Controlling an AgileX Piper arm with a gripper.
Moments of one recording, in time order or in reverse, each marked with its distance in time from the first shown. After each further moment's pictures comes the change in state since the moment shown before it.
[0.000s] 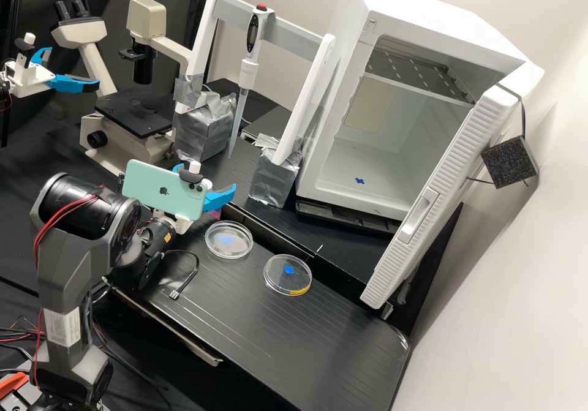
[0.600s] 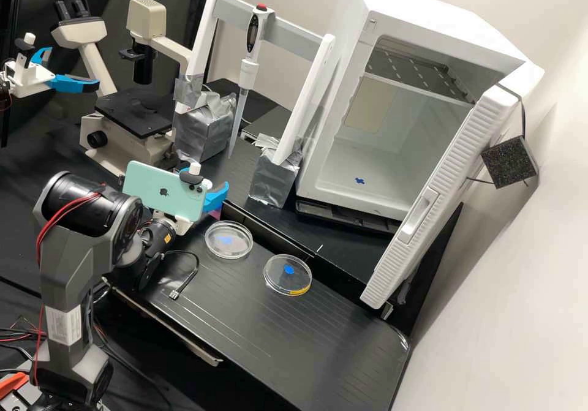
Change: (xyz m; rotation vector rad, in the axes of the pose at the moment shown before) arm 0.001 -0.002 0.002 -0.001 -0.007 -0.008
